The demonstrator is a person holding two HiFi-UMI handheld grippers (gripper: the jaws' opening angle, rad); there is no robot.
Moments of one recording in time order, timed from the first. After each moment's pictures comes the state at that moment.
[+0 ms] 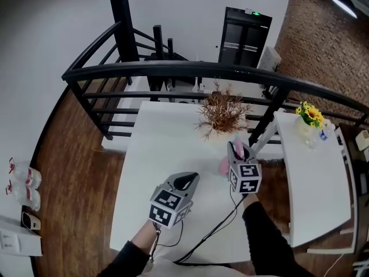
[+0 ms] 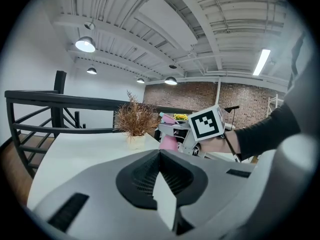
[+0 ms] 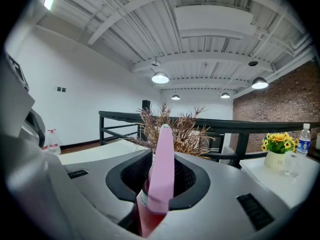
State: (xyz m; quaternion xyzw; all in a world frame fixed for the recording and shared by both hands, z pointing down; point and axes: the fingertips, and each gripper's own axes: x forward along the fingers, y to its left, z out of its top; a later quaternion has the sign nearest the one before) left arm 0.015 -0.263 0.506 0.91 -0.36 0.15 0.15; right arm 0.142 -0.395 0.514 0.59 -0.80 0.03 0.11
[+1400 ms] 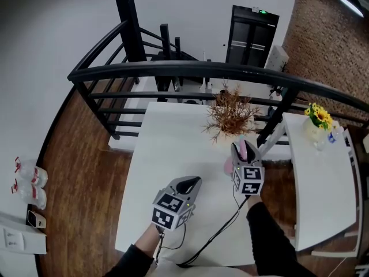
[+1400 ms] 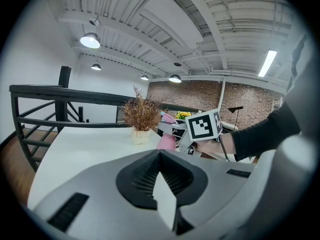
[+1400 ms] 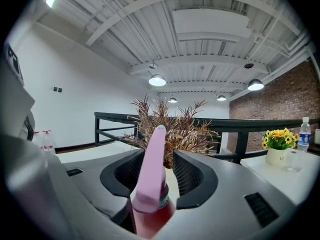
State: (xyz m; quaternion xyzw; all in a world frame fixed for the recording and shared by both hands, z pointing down) left arm 0.001 -0.274 0.522 0.90 -0.37 0.16 0.17; right arm 0.142 -0.420 0.531 0.60 -0.79 0.01 0.09
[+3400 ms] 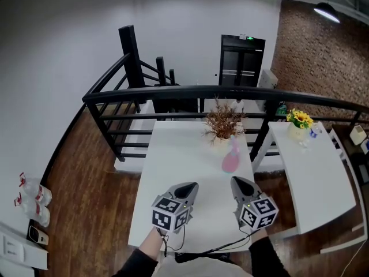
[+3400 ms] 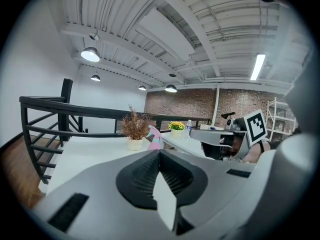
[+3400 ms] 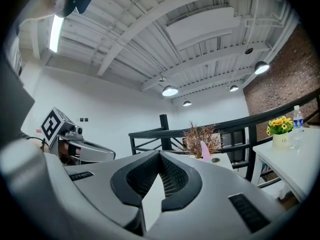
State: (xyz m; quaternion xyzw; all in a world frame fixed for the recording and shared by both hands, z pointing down) left arm -0.037 -0.081 0.432 0.91 -0.38 0.11 0.13; right arm 0.083 -0.096 0.413 0.50 -0.86 0.07 0.00
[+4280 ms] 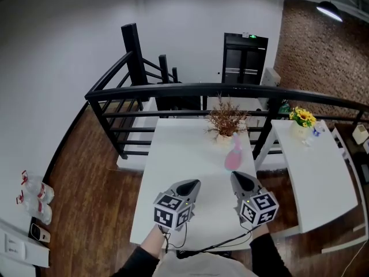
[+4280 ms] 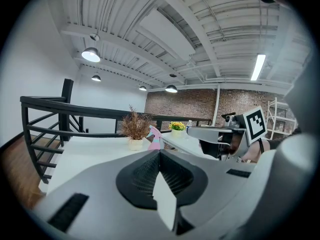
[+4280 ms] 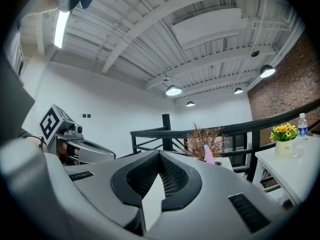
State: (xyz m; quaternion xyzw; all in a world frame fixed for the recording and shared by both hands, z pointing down) left arm -0.043 -0.080 0.435 0.91 -0.38 0.11 0.13; right arm 0.067 -0.100 0.408 0.49 -0.87 0.05 0.01
